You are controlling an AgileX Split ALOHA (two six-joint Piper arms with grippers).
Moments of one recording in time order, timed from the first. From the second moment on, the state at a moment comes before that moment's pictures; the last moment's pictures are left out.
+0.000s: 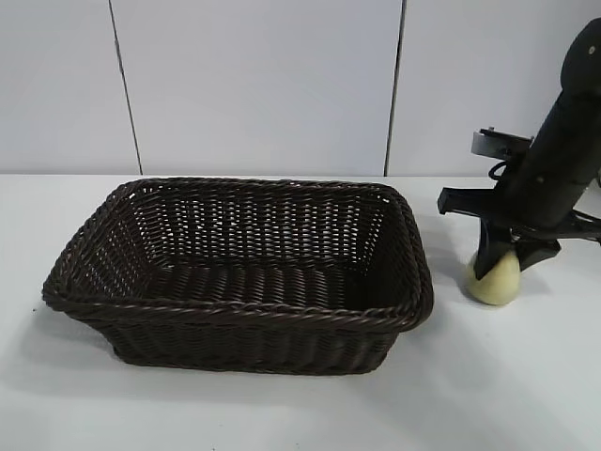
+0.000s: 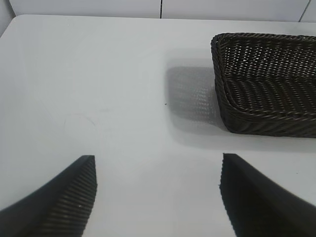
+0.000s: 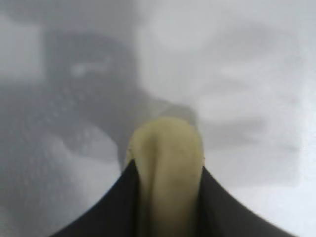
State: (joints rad) left arm -0.03 -0.01 -0.51 -0.06 1.10 0.06; right arm 0.07 2.02 -1.25 0.20 0.65 0.00
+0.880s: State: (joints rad) left arm -0.03 -0.01 -0.51 -0.06 1.10 0.06; right arm 0.07 1.66 -1.25 0.27 0.80 0.00
